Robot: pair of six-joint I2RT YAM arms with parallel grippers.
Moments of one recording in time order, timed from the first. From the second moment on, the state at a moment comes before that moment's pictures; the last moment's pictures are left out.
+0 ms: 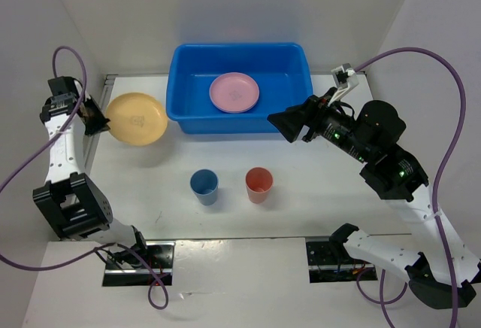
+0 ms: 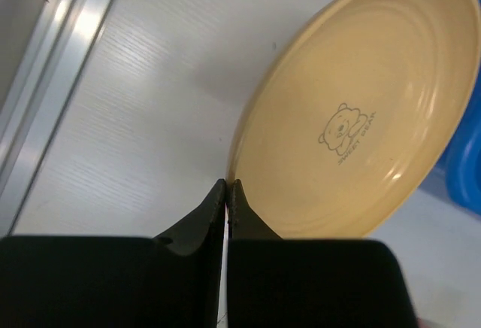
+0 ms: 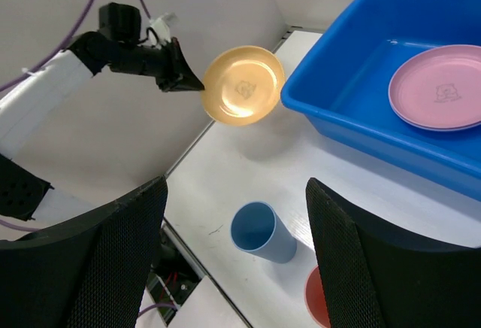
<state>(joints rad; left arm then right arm) 0.43 1.52 1.41 -0.81 0.13 -0.24 0.62 0.91 1.36 -0.45 -0.17 0.49</state>
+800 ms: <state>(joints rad) 0.04 1.85 2.03 -0.77 0.27 -0.48 0.62 0.93 1.37 -0.45 -0.15 0.49</state>
